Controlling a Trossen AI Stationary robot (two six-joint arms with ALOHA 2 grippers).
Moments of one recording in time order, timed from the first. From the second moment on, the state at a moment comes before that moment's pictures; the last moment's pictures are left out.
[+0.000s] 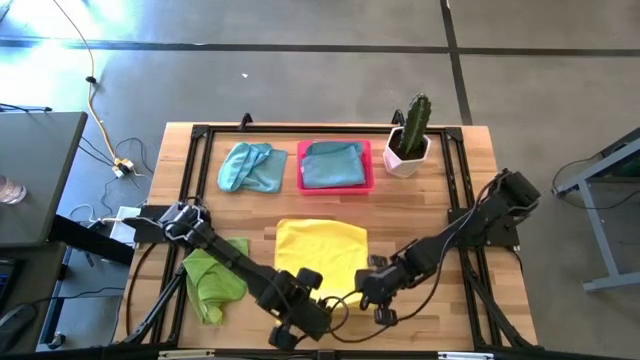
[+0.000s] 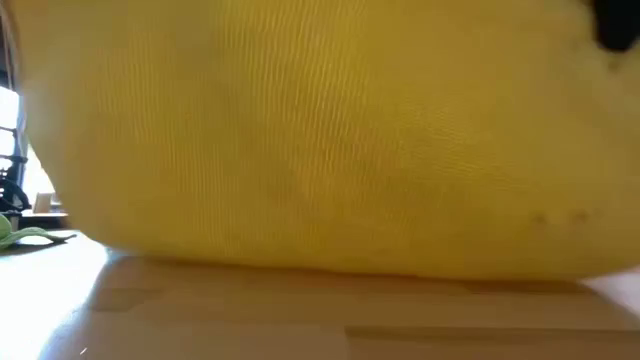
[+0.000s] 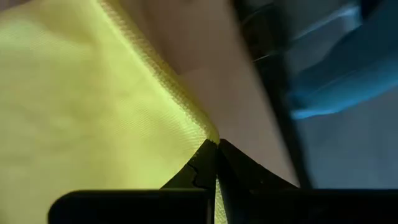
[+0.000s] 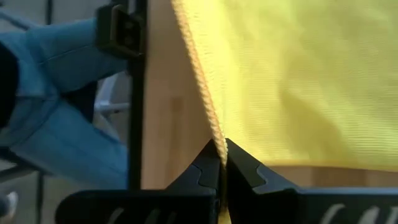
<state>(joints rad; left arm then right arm) -0.48 2.18 2.11 -1.22 0.02 -0.21 0.57 1.69 1.20 -0.51 -0.11 0.61</state>
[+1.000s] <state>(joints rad) -0.44 2.26 2.11 -1.33 -0.17 -0.17 0.47 1.76 1.20 -0.58 -0.03 0.40</state>
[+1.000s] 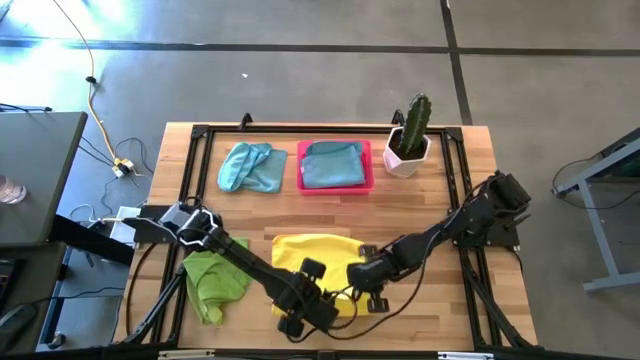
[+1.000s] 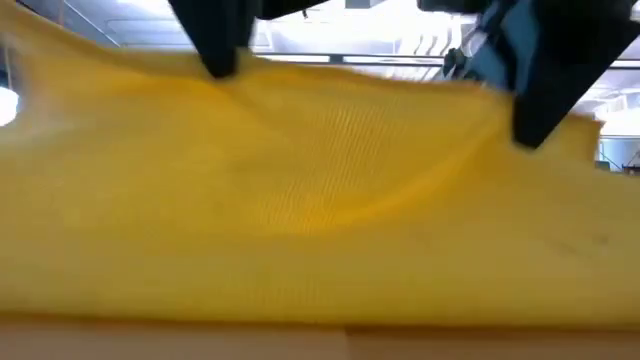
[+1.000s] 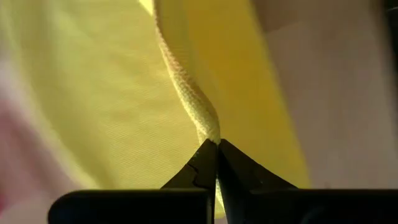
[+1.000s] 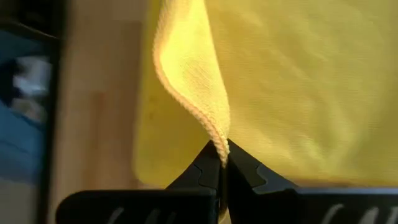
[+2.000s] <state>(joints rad) -0.38 2.27 1.81 -1.28 -0.54 -0.12 0.28 1.81 1.19 -0.61 0.02 0.09</state>
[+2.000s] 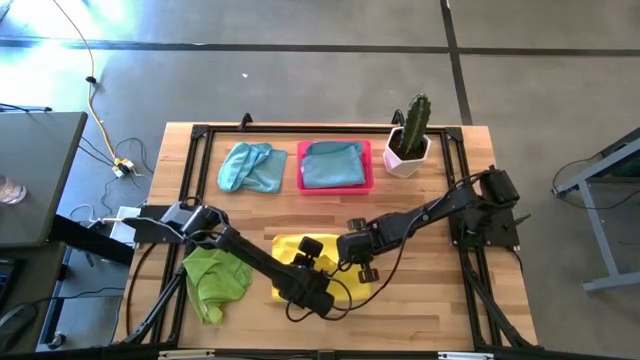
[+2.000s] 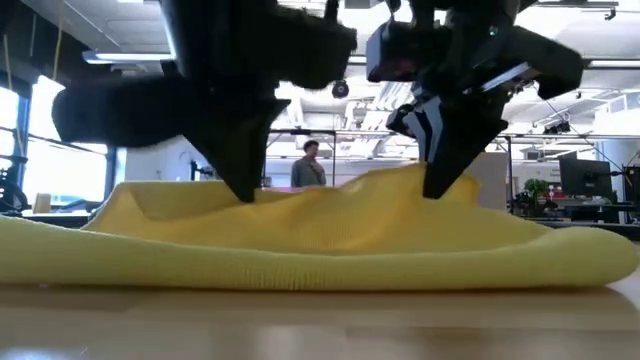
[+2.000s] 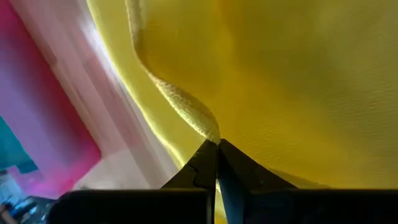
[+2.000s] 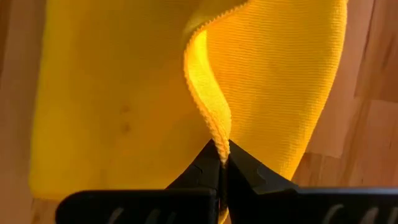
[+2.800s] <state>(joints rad) -0.30 2.25 1.73 -1.26 -0.63 -0.01 0.17 1.82 1.19 -0.68 0.08 0.04</state>
